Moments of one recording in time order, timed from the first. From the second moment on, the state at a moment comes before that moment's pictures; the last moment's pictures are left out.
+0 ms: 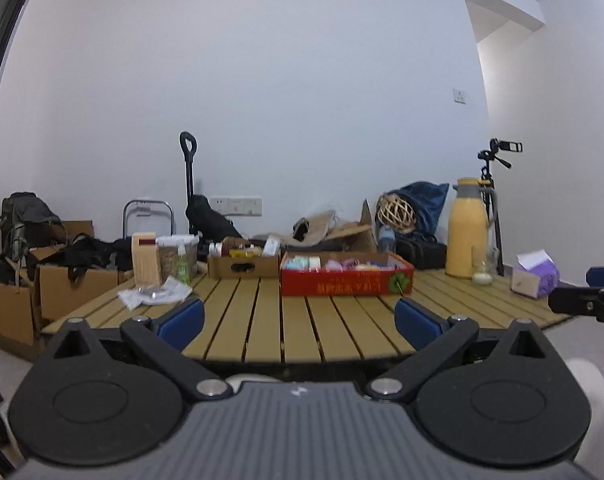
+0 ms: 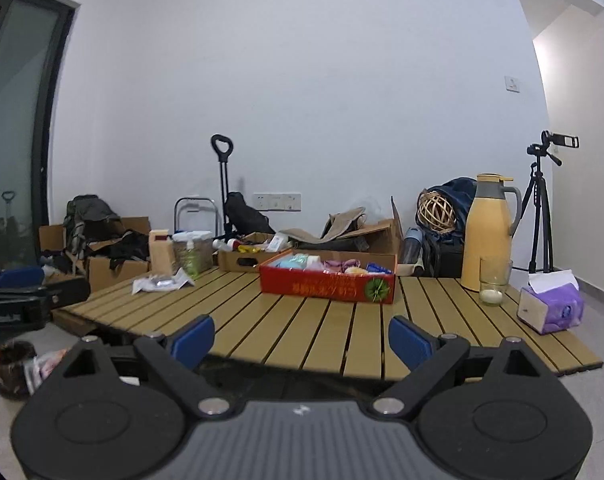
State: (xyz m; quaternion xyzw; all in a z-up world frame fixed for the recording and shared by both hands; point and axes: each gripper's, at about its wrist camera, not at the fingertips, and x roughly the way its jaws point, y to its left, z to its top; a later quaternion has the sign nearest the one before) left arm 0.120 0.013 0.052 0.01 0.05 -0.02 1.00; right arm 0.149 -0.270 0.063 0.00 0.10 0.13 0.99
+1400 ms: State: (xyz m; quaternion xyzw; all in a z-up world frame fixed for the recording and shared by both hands) left arm 0.023 0.000 0.032 0.01 0.02 -0.04 1.00; right arm 0.026 -0.245 0.021 0.01 0.06 0.12 0.99
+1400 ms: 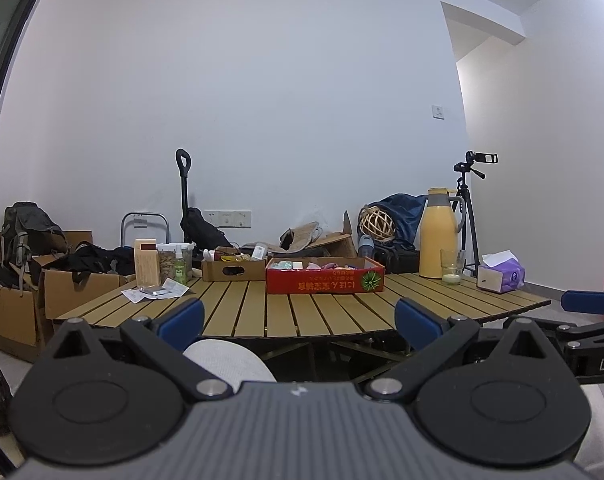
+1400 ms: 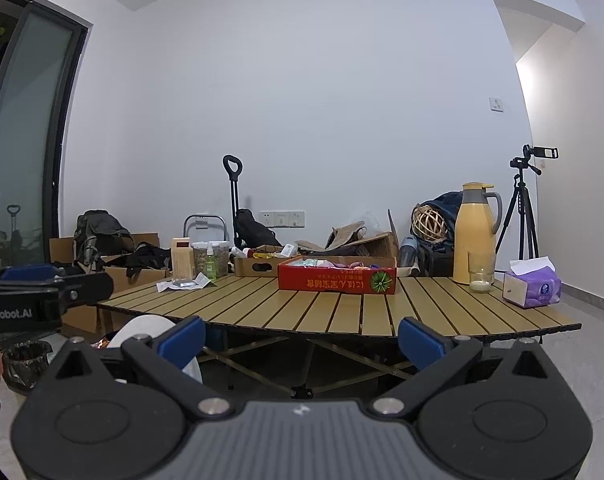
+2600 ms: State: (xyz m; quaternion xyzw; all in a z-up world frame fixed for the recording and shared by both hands) left arm 0.023 -0.001 0.034 0.01 0.02 -0.03 1.00; right arm 0.026 -0.243 0.019 0.02 0.06 0.12 0.99
